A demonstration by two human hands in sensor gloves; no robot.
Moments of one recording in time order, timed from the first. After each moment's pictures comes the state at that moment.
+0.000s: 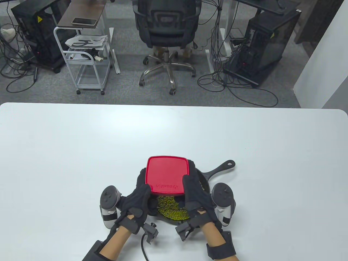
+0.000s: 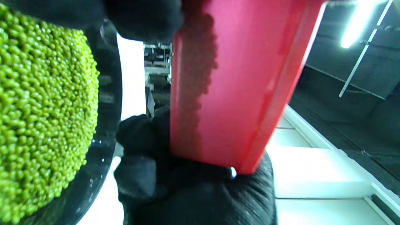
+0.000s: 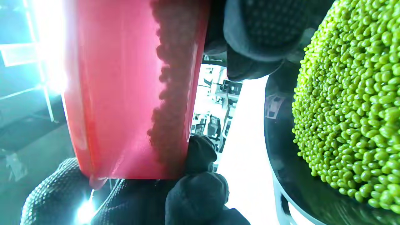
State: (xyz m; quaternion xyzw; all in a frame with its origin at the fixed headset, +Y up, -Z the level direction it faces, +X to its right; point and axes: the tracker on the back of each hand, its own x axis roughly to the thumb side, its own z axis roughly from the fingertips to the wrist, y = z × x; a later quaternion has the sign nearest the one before) left_hand -0.167 -0.762 -0.272 -0.06 -0.08 0.73 0.68; right_hand 0.088 -0.743 -0.280 0.05 0.05 0.76 0.64
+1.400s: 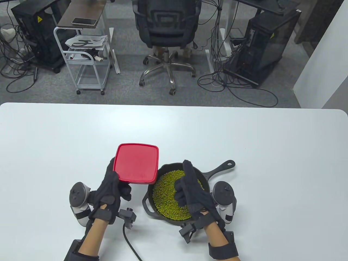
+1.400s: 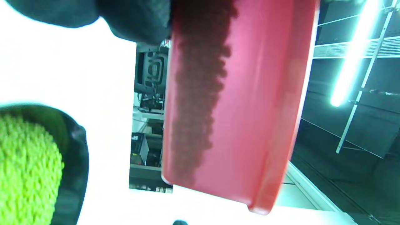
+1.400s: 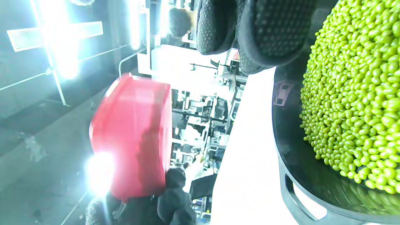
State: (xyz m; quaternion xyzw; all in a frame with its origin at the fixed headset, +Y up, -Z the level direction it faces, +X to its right) left_hand -0.268 -0.732 -0.280 0.02 0.02 0.74 0.67; right_hand 0.092 -0.739 -0.283 0.09 0.08 0.75 0.65
